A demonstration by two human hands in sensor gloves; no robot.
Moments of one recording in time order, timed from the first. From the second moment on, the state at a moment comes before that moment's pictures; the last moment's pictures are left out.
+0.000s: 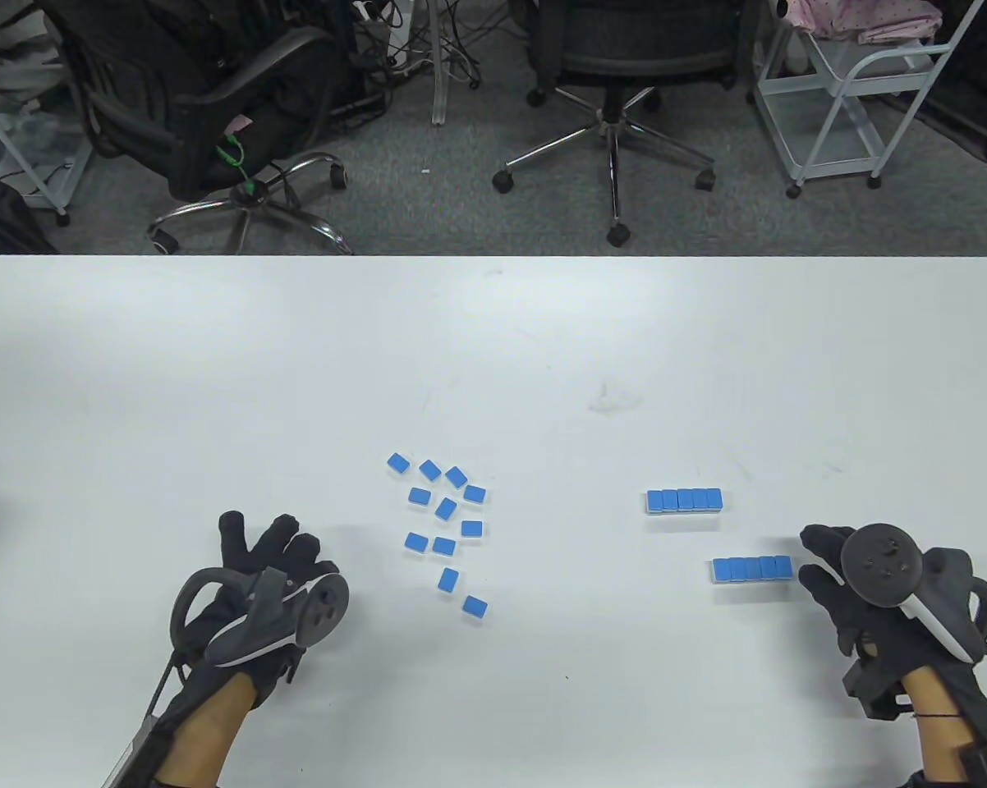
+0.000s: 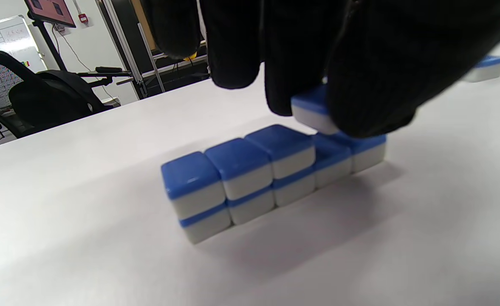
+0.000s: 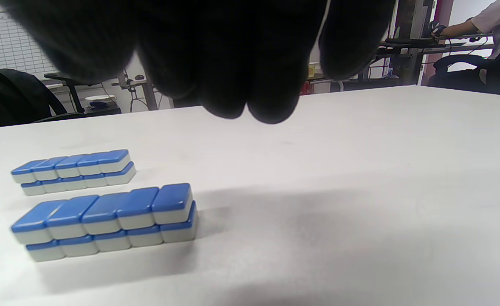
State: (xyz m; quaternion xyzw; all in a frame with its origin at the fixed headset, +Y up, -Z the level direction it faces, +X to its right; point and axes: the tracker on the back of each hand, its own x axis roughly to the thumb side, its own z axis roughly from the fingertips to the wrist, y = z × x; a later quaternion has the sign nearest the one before) left_hand -0.244 -0.725 -0.190 -0.08 -0.16 -0.15 0.97; right_hand 0.332 -0.698 -0.182 -0.08 0.06 0.99 0.08
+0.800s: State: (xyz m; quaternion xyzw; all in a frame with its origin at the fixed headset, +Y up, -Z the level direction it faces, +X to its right) left_hand -0.252 -0.705 -0.190 -0.07 -0.13 -0.11 0.98; right_hand 0.332 -0.697 -0.182 -0.07 0.06 0.99 0.08
